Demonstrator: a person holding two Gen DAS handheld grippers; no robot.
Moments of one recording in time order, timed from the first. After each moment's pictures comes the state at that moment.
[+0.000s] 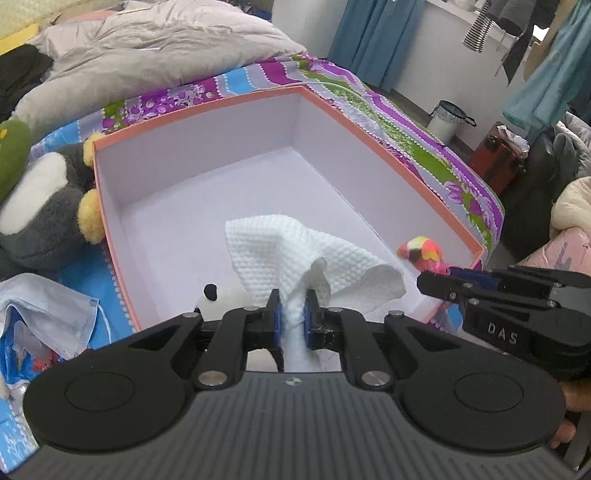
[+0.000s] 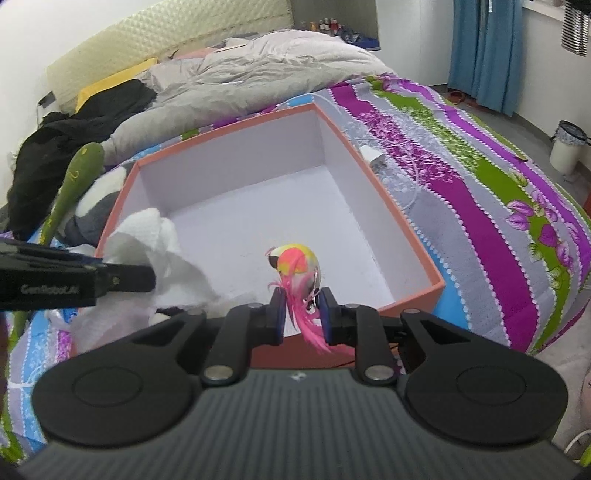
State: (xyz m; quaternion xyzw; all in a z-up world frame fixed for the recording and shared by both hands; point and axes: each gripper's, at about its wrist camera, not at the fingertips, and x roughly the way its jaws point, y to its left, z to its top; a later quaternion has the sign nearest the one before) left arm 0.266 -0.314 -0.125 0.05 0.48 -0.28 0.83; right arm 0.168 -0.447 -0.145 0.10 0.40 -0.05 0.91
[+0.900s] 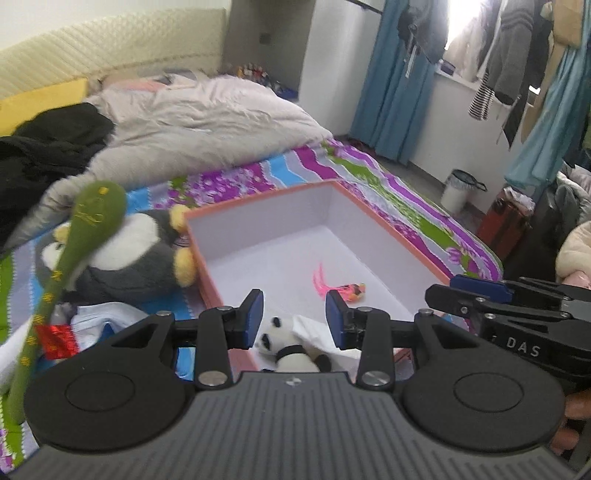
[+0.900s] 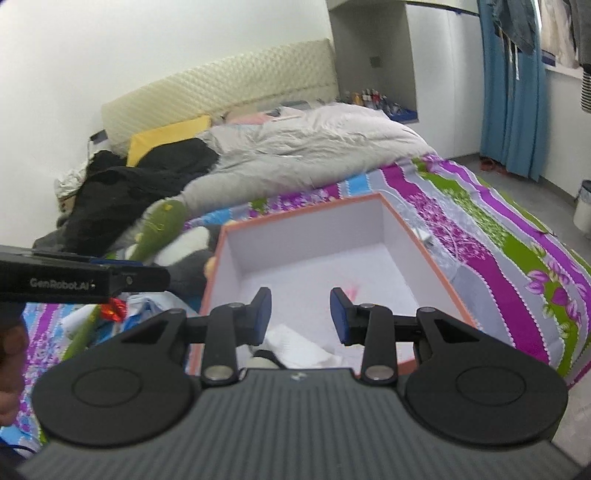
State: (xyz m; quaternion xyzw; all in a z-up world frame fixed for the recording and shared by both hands) left arm 0.192 -0.215 -0.023 0.02 0.36 -0.25 0.90; right arm 0.117 -0.387 -0.065 0.08 0.28 0.00 0.96
